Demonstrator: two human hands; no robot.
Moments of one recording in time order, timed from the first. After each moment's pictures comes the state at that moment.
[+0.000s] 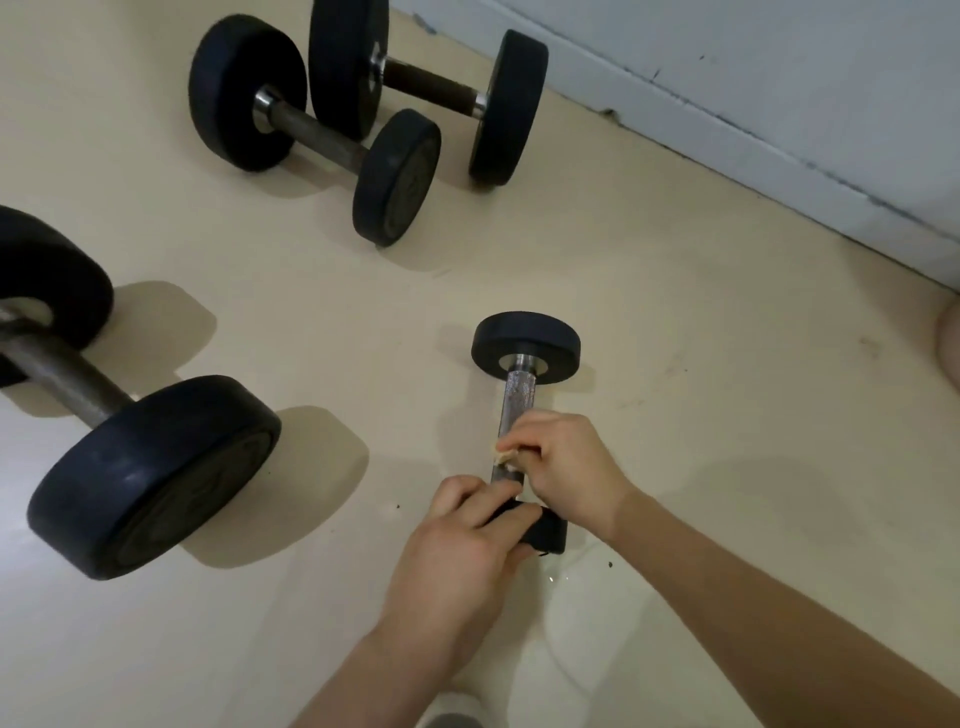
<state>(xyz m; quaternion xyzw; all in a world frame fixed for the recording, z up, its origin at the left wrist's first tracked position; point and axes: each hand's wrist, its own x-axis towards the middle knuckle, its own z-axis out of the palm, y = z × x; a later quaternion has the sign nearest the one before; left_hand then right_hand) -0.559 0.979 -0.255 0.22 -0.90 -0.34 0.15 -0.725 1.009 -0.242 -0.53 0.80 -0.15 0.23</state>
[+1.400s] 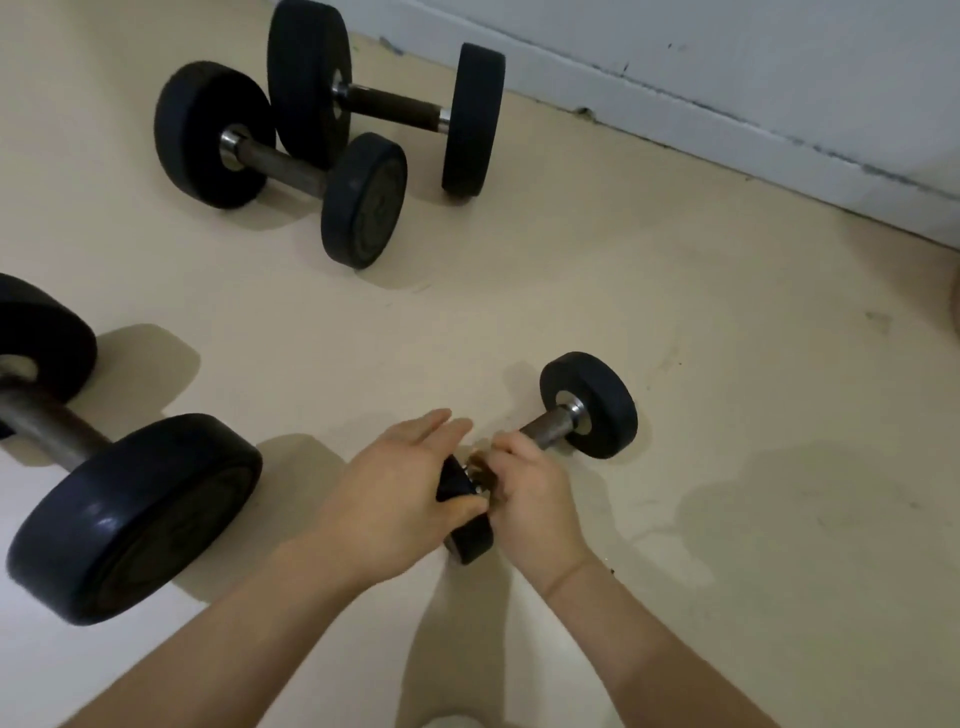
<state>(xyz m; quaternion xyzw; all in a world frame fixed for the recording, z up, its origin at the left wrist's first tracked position) -0.579 0.905 -0.224 0.23 -0.91 -0.35 -0.05 -0.692 1.023 -0.265 -0.47 0.84 -0.25 0.12</state>
